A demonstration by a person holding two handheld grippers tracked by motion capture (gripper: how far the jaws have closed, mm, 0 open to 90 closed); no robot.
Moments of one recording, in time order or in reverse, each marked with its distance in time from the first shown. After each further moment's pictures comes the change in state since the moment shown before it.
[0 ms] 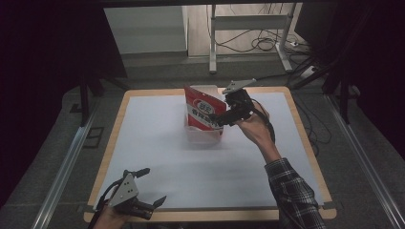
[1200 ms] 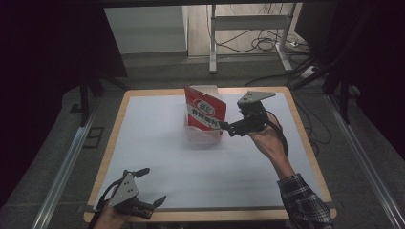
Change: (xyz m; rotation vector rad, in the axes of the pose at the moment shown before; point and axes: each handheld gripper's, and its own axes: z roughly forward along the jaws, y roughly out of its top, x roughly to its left) left arm 0.000 0.000 0.000 -0.002 0.006 -0.014; right arm 0.009 -0.033 -0.036 -0.075 -0.026 0.059
